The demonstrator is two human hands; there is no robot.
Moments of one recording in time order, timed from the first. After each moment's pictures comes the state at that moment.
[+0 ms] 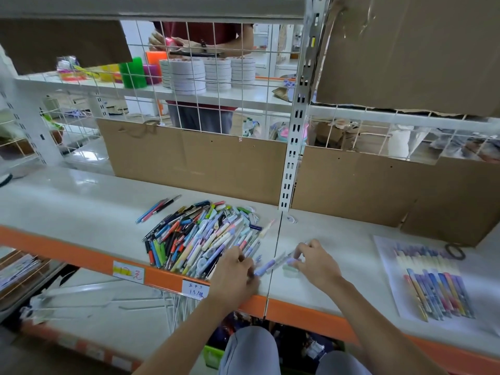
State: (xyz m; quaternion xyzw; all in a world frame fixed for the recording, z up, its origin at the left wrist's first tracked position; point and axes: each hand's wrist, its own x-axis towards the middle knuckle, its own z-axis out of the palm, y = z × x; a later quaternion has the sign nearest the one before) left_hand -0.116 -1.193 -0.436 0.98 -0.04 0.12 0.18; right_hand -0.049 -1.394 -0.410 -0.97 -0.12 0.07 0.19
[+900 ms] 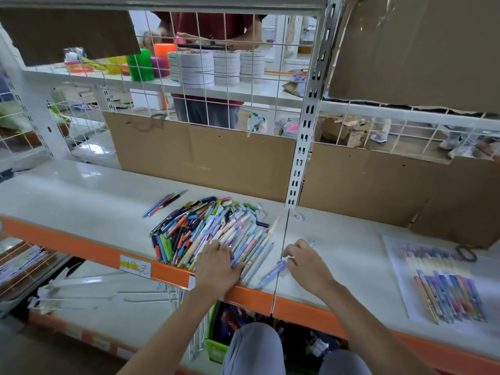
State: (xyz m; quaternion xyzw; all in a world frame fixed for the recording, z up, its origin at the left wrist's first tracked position) left_hand -0.112 -1.156 -0.430 0.98 0.10 0.09 0.17; right_hand -0.059 -1.363 -0.415 -0.95 -0.21 0.05 0.22
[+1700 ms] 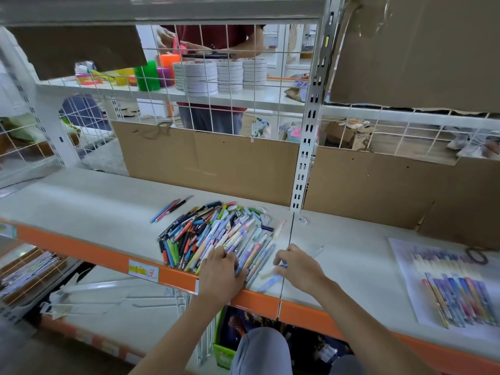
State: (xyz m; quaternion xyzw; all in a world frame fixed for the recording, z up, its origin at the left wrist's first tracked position) left_hand -0.122 -1.156 -0.426 0.99 0.08 0.08 0.12; right_hand -0.060 -1.340 -0.408 -0.95 -0.22 0.10 0.18
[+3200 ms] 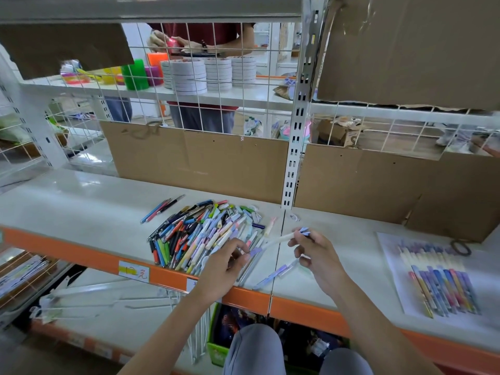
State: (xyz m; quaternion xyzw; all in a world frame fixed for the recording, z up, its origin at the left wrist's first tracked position) left_hand -0.128 -1.164 -0.412 0.88 -0.09 0.13 0.44; right_hand -0.080 -1.375 -0.369 -0.66 -0.02 0.12 0.74
